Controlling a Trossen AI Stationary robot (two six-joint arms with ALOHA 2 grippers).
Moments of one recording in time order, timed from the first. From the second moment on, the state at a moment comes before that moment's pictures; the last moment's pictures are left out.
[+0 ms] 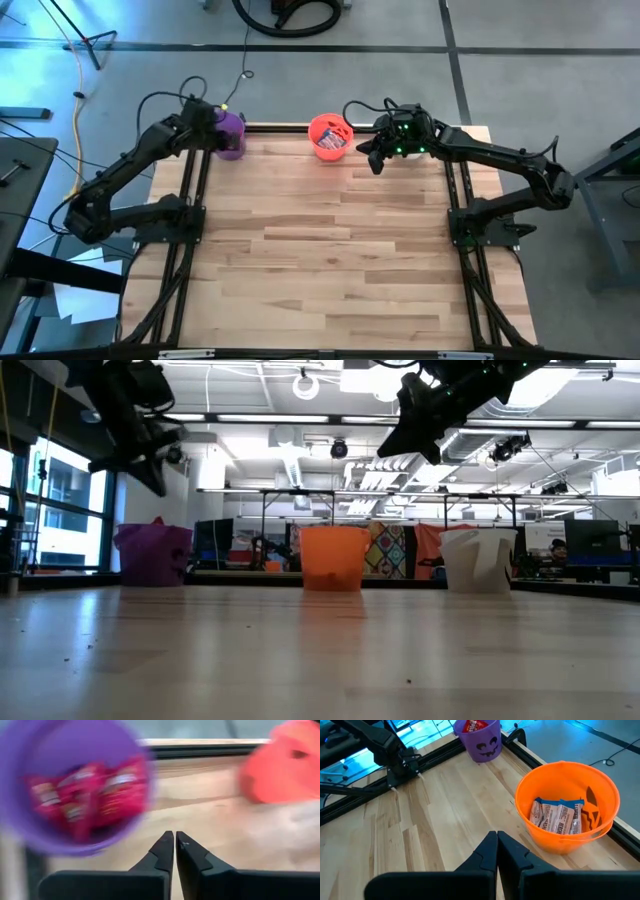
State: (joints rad) left arm 0.97 0.98 0.86 -0.81 0.02 -0.47; right arm -0.51 1.28 1.01 -0.27 -0.24 0.18
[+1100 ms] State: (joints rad) left arm 0.89 1.16 0.87 -0.58 -0.17 -0.51; right arm -0.51 1.22 1.01 -0.23 -0.24 0.14
